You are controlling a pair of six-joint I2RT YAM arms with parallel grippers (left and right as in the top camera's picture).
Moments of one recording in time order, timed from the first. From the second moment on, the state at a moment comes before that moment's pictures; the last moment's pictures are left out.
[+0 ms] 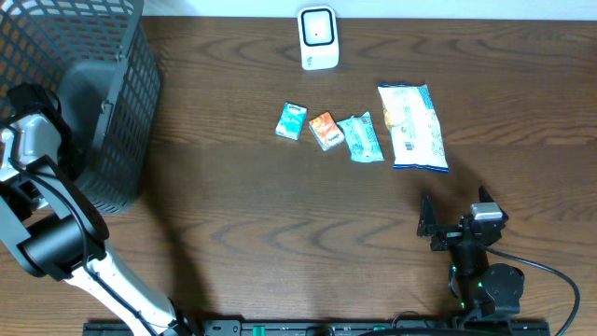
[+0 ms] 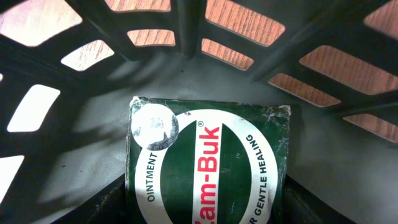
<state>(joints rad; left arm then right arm) 0.57 2.10 1.52 -0.76 -0.44 -1.29 0.01 0.01 0.01 -0.07 -0.08 0.01</state>
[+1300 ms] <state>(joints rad) -0.21 1.42 1.51 -0.51 -0.02 -0.55 0.01 0.01 0.01 -0.07 -0.08 0.01</state>
